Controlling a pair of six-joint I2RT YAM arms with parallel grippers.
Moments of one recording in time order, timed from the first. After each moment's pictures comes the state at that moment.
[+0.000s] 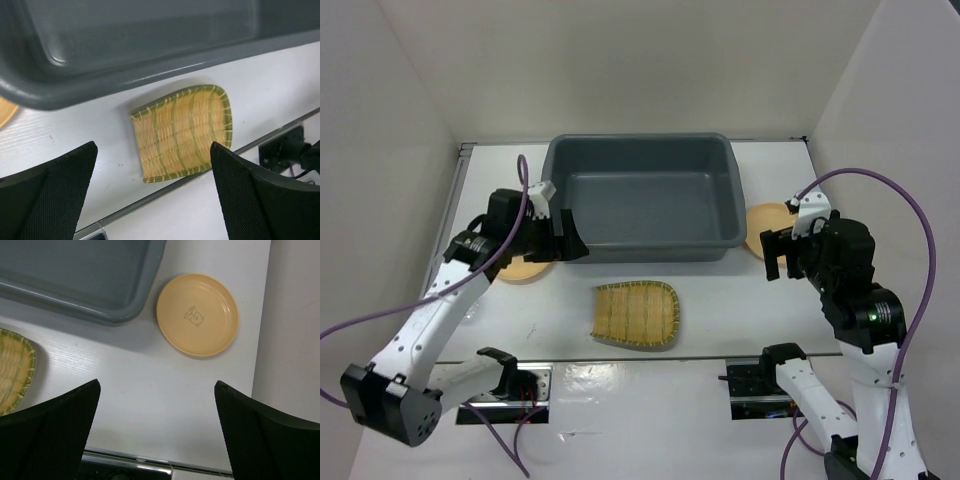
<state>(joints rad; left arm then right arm) -0.29 1.08 1.05 -0.74 0.28 -0.40 0.13 0.69 1.19 -1.01 0.03 -0.20</state>
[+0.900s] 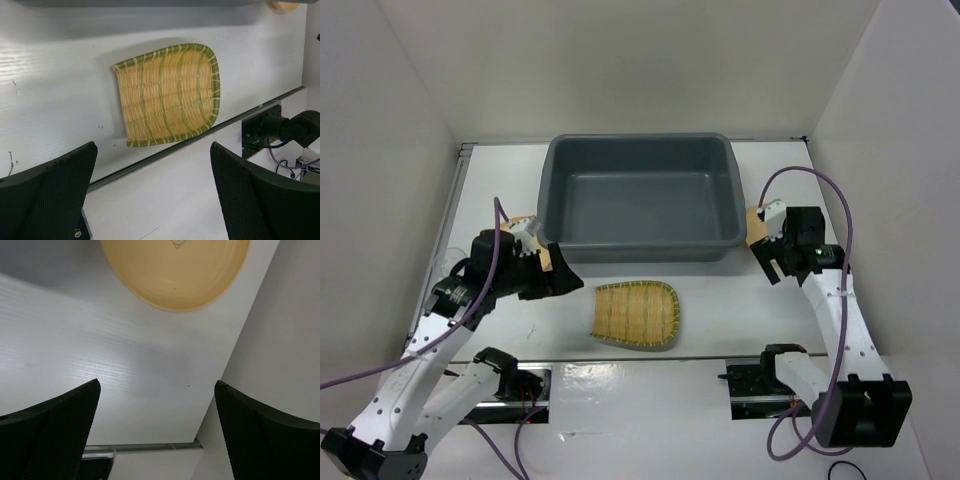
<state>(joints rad) -0.34 0.74 0.81 -0.80 0.32 -0.56 0.01 0.95 0.86 -0.82 0.17 -0.51</state>
